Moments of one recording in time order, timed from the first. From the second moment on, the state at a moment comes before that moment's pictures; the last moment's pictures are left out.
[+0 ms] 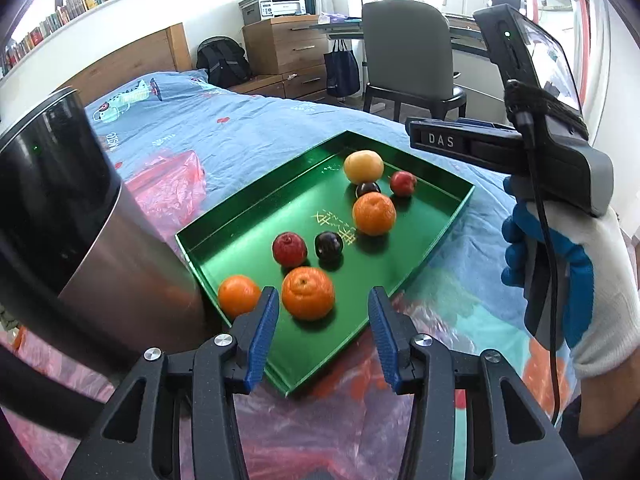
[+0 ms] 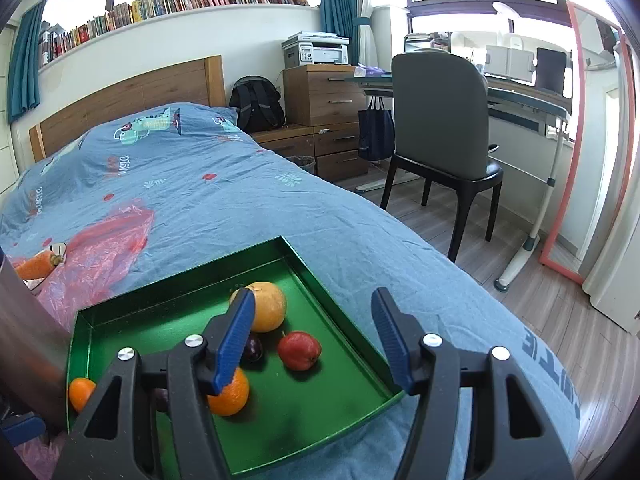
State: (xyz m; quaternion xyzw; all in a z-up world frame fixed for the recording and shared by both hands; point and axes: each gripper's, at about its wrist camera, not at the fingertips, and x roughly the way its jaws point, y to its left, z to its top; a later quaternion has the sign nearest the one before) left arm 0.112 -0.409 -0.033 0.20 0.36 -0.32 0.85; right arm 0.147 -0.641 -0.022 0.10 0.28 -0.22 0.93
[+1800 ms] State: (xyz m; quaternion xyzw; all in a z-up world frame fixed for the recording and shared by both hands) left arm -0.015 -0.057 0.003 0.08 0.38 -0.15 0.91; right arm -0.005 -0.280 0.008 0.05 0.41 0.04 0.91
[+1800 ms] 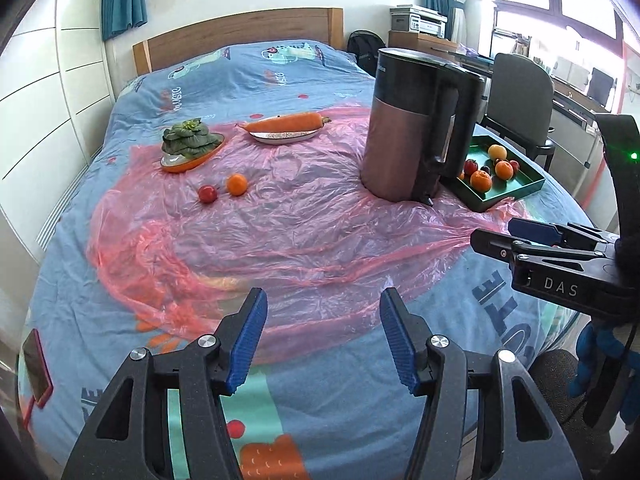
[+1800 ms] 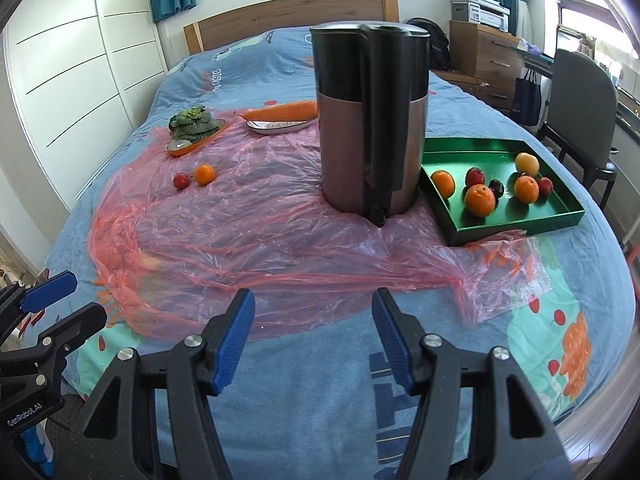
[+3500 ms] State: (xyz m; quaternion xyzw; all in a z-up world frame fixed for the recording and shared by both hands) left arm 0.293 0.061 -0.117 0.03 0.43 -0.10 0.90; right arm 0.271 -0.113 -0.084 -0.05 0.42 0.24 0.88
